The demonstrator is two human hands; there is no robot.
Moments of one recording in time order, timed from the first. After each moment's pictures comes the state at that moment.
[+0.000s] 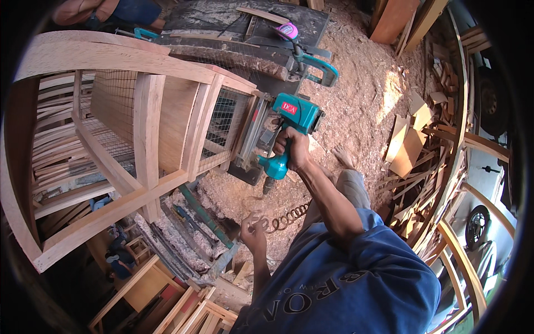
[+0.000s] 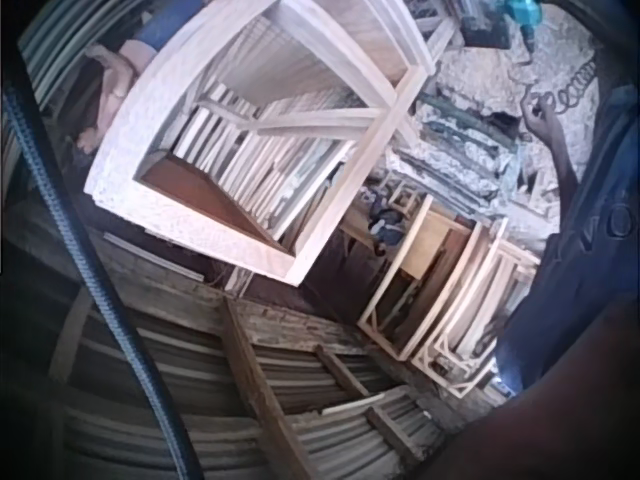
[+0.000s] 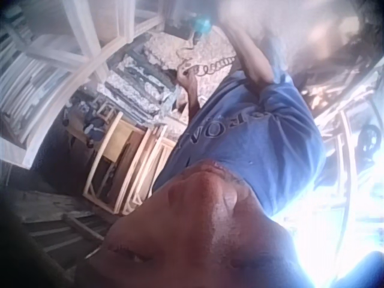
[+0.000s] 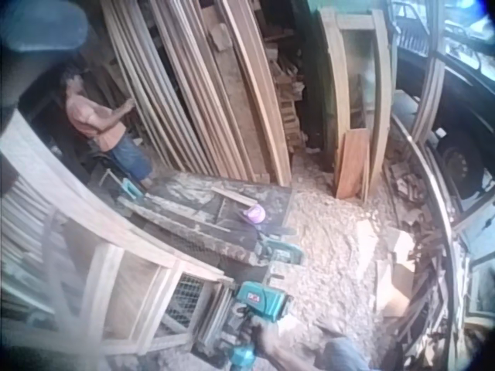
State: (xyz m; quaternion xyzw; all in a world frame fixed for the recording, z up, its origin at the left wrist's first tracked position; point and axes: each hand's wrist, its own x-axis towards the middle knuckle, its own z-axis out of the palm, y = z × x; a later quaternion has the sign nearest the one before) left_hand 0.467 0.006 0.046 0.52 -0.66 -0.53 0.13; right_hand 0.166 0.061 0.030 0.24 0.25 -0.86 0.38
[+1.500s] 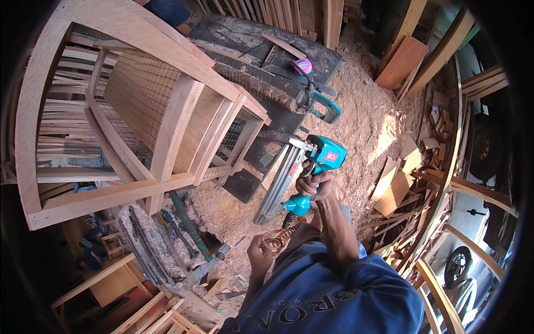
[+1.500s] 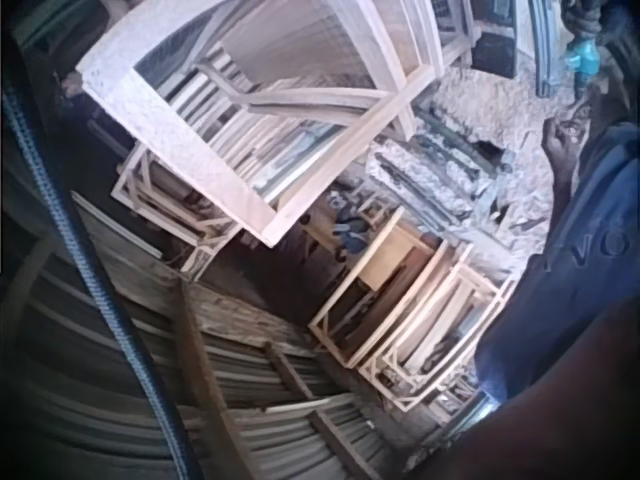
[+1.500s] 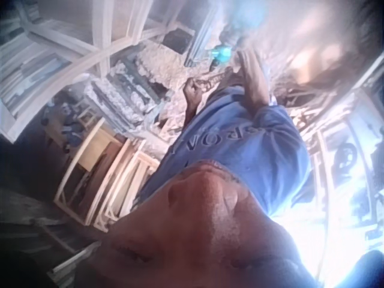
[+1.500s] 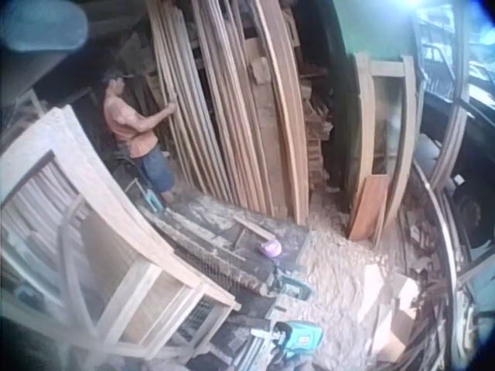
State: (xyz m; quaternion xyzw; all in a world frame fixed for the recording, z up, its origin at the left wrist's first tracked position) left_hand 0.447 0.058 0.060 0.33 -0.83 -0.43 0.10; right_hand 0.160 0.143 0.005 -0.04 -0.07 -0.88 0.46
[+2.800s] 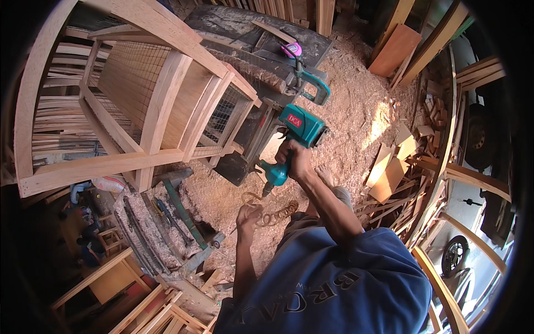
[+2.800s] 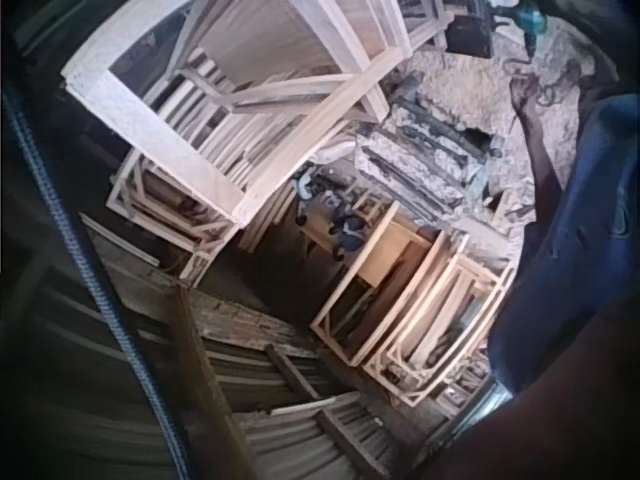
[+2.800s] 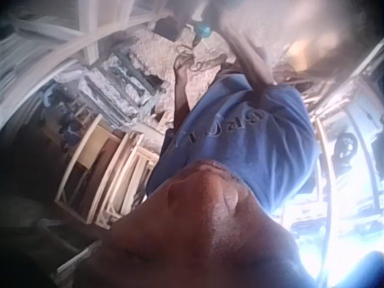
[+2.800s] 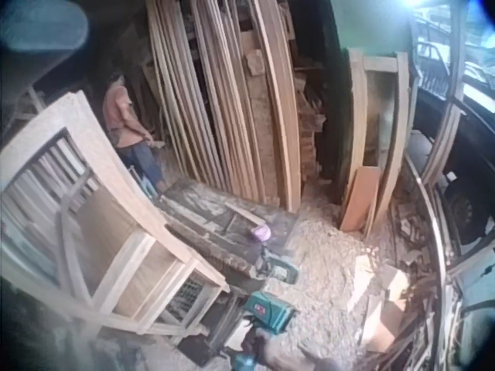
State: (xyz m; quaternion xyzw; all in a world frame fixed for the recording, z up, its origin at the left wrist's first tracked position) left_hand 0.449 0.024 0.015 0.43 -0.52 -0.74 0.07; right_hand 0.172 0.106 0.053 0.16 0.30 -0.86 0.38
